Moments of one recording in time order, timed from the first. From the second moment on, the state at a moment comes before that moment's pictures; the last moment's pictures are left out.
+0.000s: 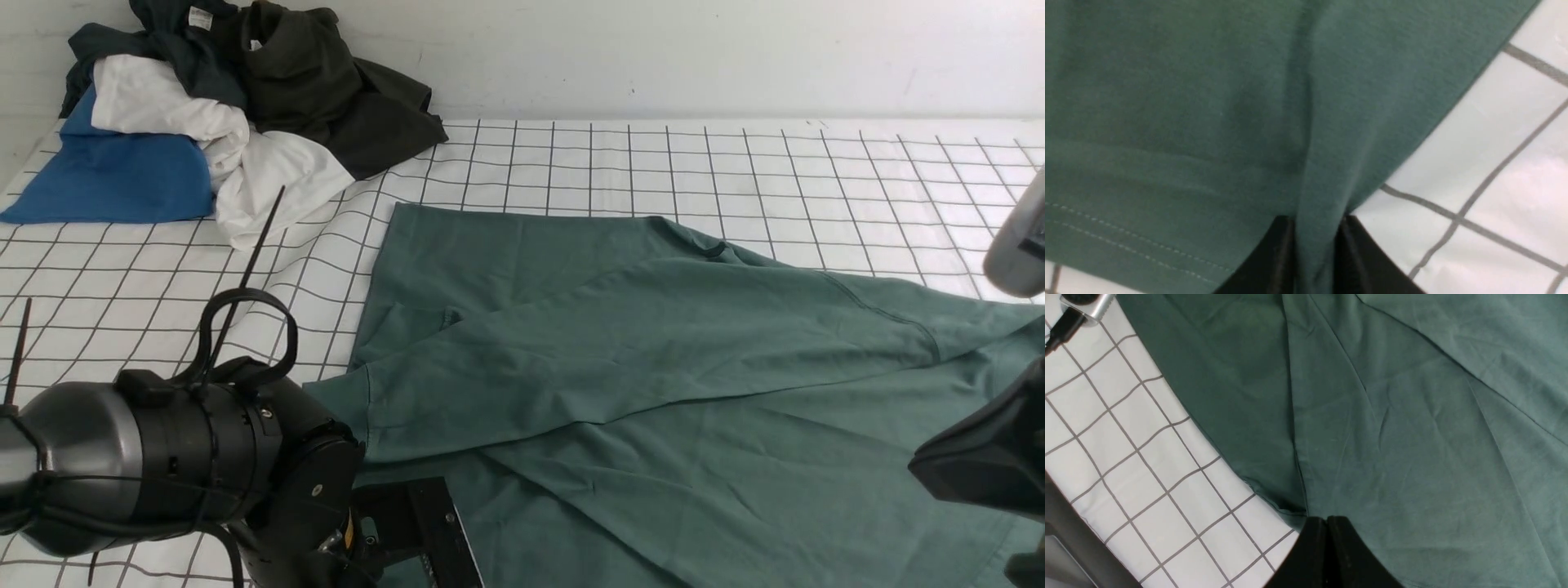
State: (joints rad) right arm 0.58 0.98 -1.05 0.11 1.26 -0.32; left arm -0.64 1.62 -0.75 0.03 0.77 0.47
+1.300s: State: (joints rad) right arm 0.48 1.26 -0.67 -0.24 1.03 -0.25; left arm -0.60 1.60 -0.86 -0.02 1.04 0.44
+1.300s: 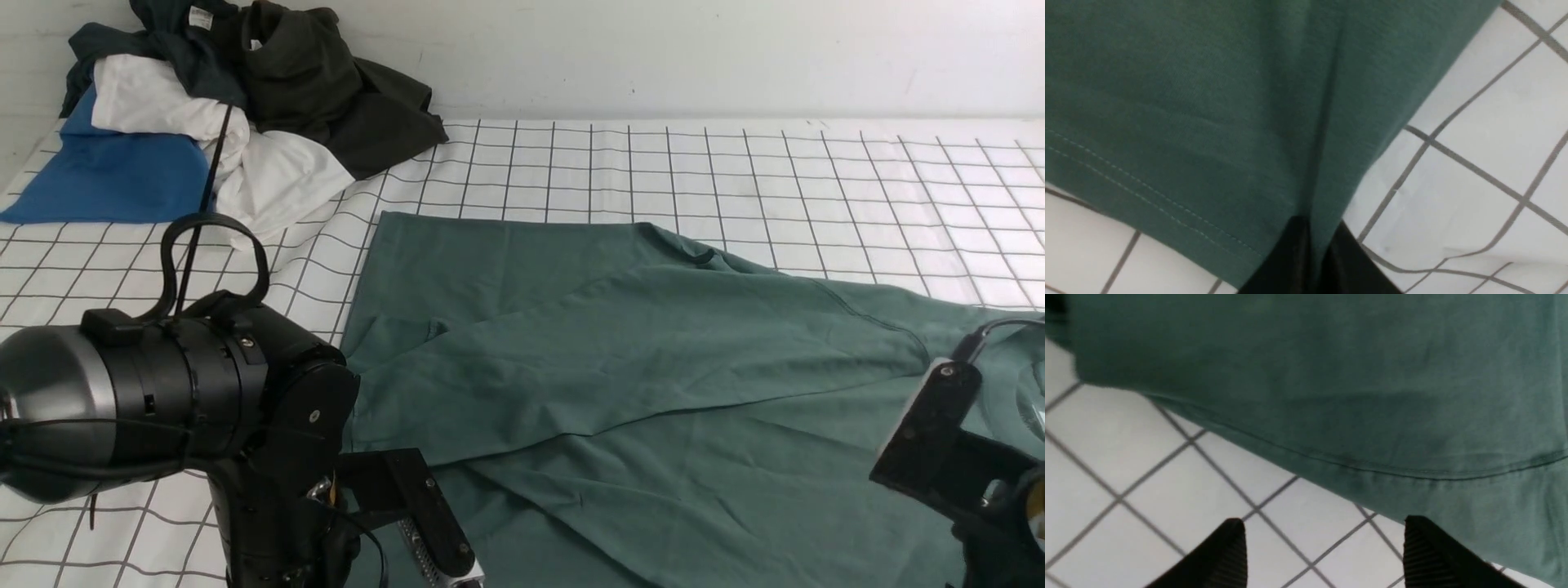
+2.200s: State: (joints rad) right arm 0.29 1.55 -0.69 -0.28 0.90 -0.27; left arm -0.60 1.60 -0.86 -0.02 0.99 0.44
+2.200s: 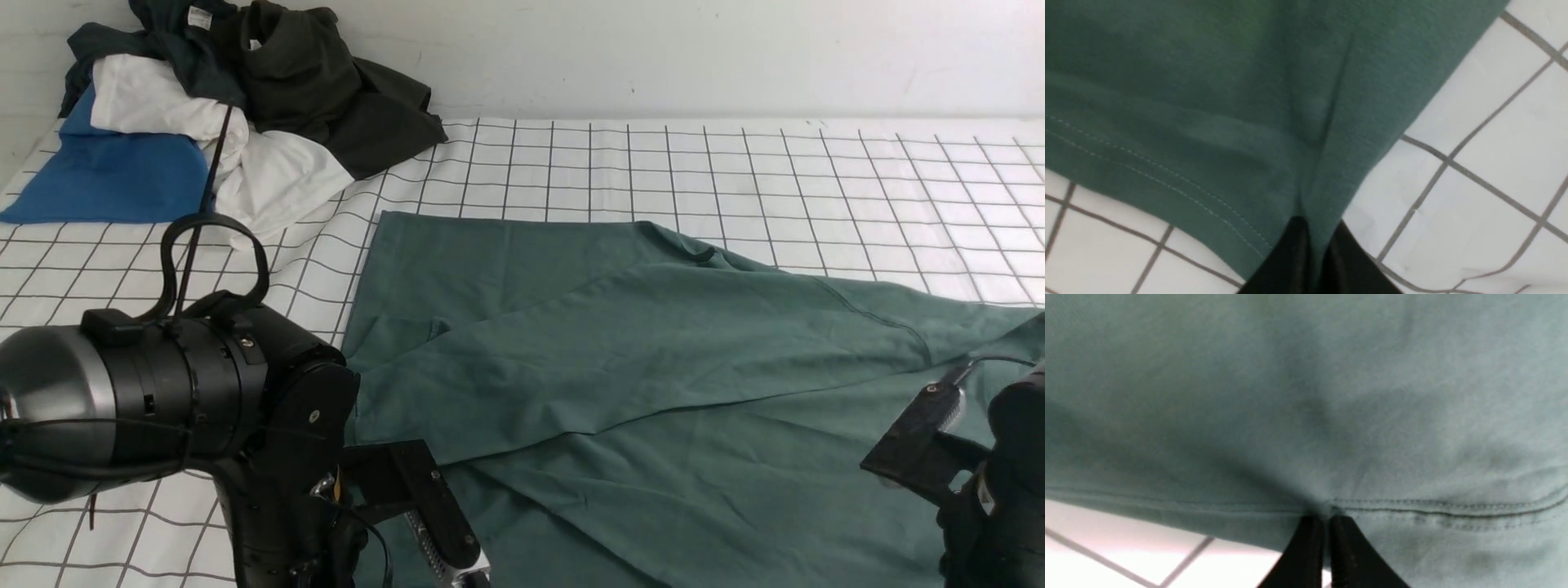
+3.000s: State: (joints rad) right arm 0.09 1.52 -1.12 -0.11 0.99 -0.45; left arm -0.38 1.61 -1.21 0.01 1.04 0.52
